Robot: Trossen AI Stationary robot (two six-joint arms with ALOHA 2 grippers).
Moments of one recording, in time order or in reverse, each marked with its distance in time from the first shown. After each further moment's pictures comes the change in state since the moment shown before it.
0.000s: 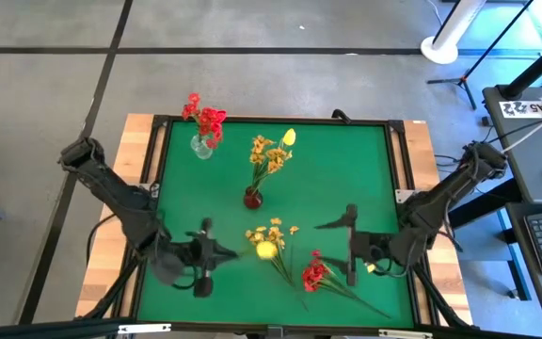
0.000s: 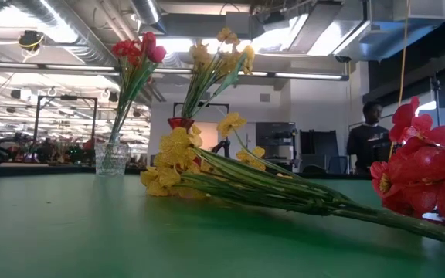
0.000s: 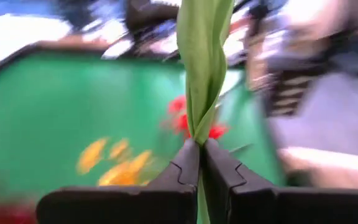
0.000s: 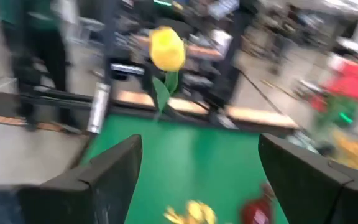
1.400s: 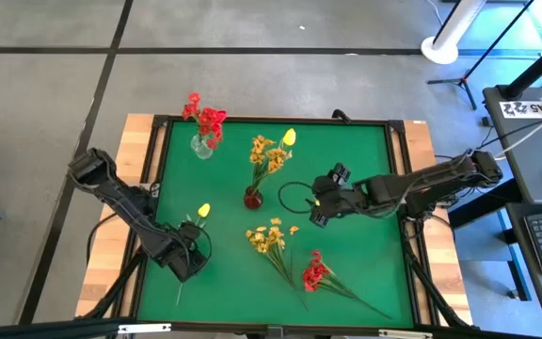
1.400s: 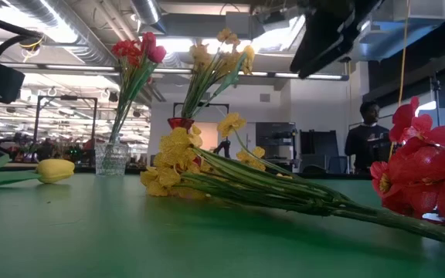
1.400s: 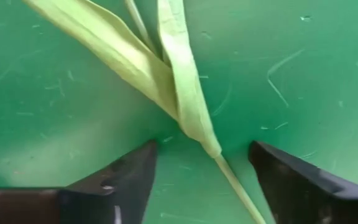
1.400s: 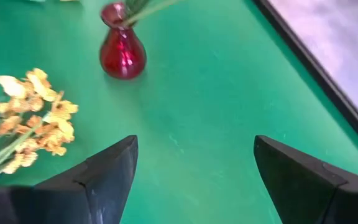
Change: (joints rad) left arm 0.005 0.210 -0.194 -0.727 0.623 -1.253; right arm -0.492 0.133 0.149 -0.831 -0.183 0.513
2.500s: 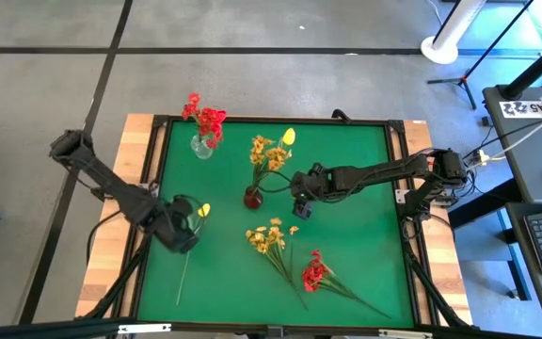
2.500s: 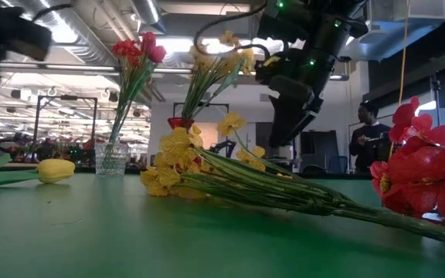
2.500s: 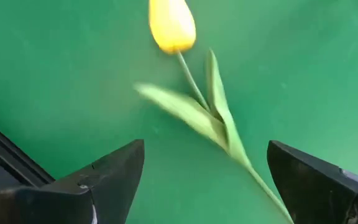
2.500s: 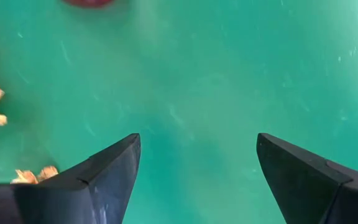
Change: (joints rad) left arm 0.118 -0.428 -0.006 -0.256 -0.079 0.251; right arm -0.240 0.294 0.000 0.118 -0.302 -0.109
